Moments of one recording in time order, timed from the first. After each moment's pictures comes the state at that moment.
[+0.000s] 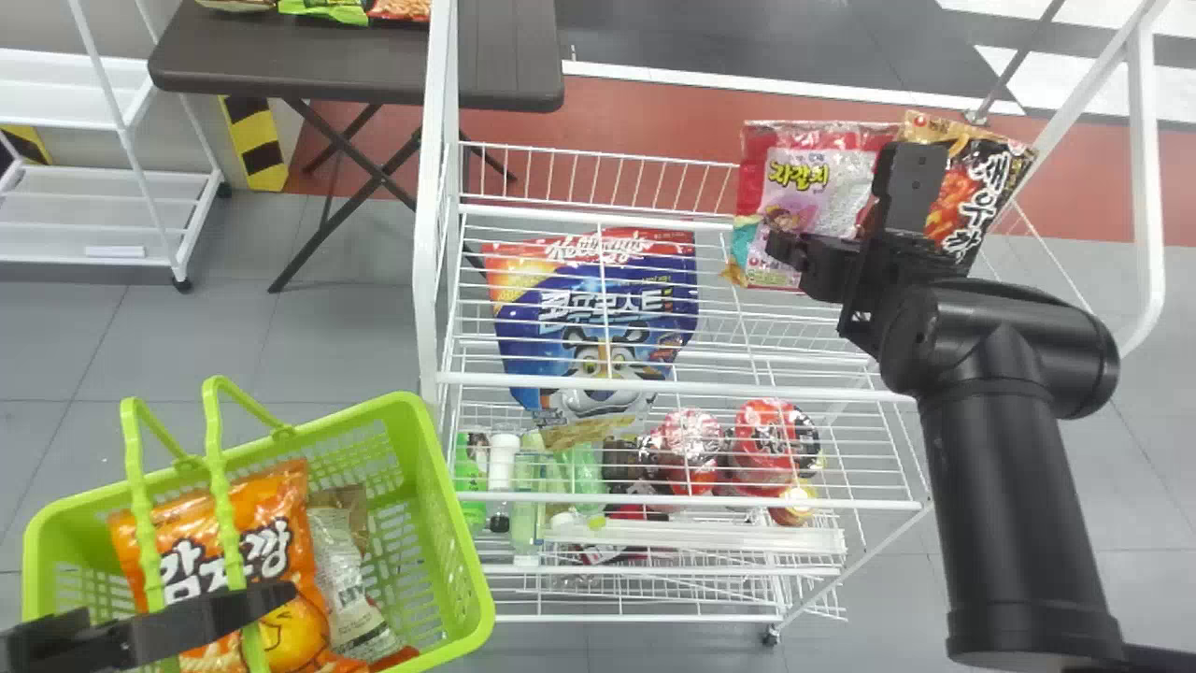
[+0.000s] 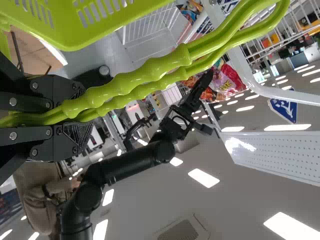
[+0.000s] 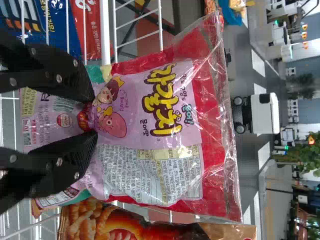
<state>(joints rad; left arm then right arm) 0.32 0.26 0.32 -1.73 0.39 1.02 -1.57 -0.34 -0.10 -0.18 -1.38 -0.02 0.70 0.16</state>
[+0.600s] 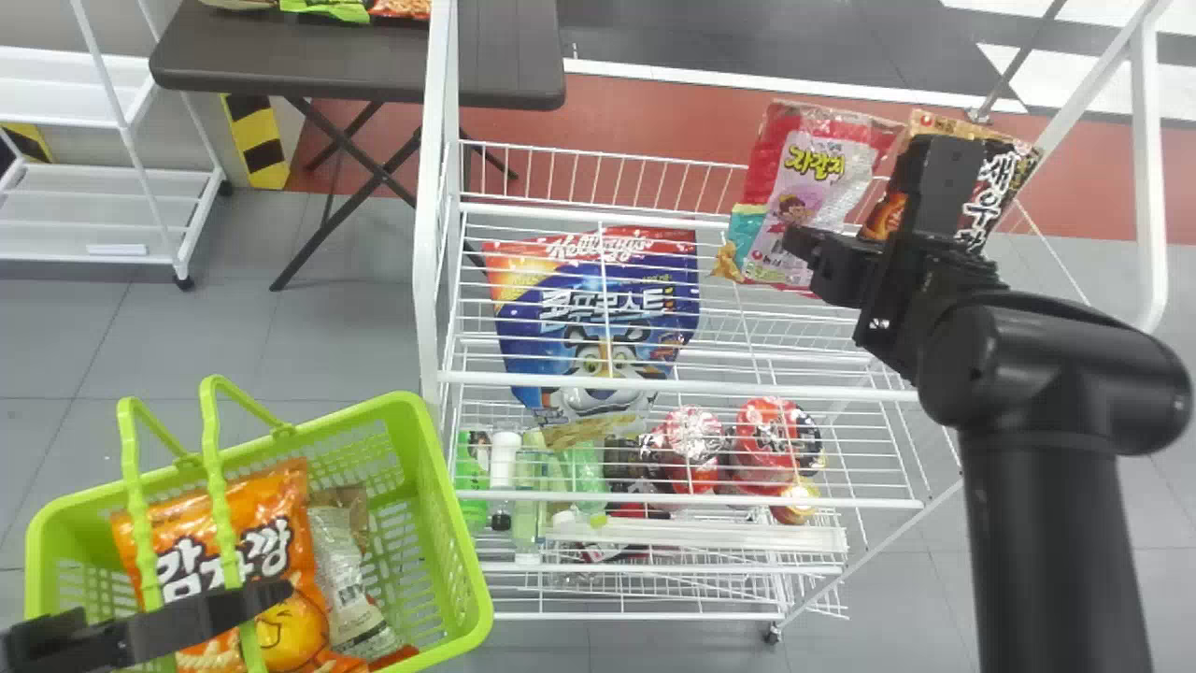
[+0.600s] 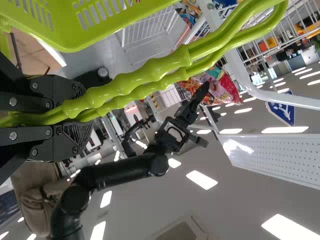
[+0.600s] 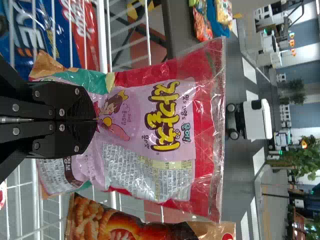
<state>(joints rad) 0.32 0.26 0.33 -1.72 0.39 1.02 -1.57 -0.16 -0.10 -0.18 -1.80 -0.14 0.89 0.16</state>
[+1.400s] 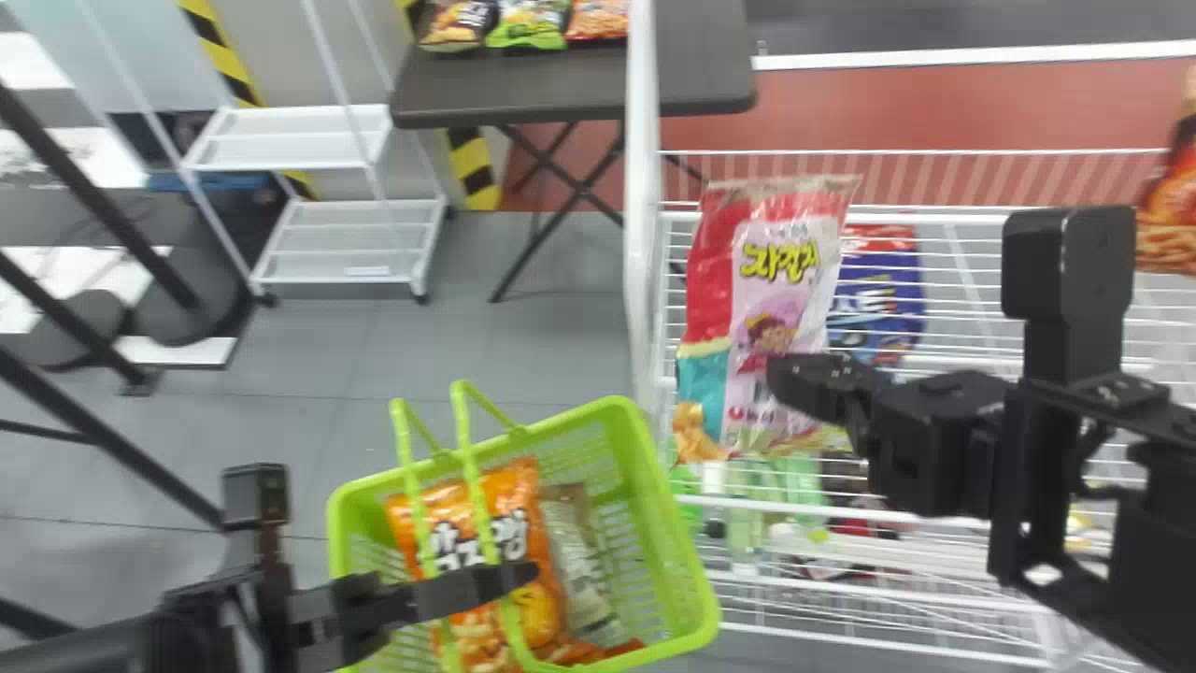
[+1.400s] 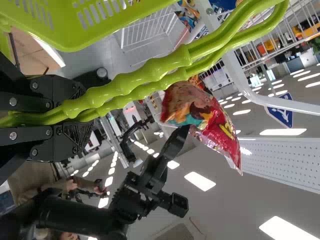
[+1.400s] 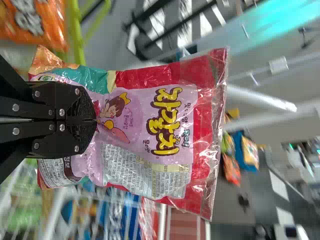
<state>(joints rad) 0.30 0.25 0.33 -1.70 0.37 1.02 -1.57 0.24 -0.07 0.17 -2.50 -0.38 1.28 0.14</state>
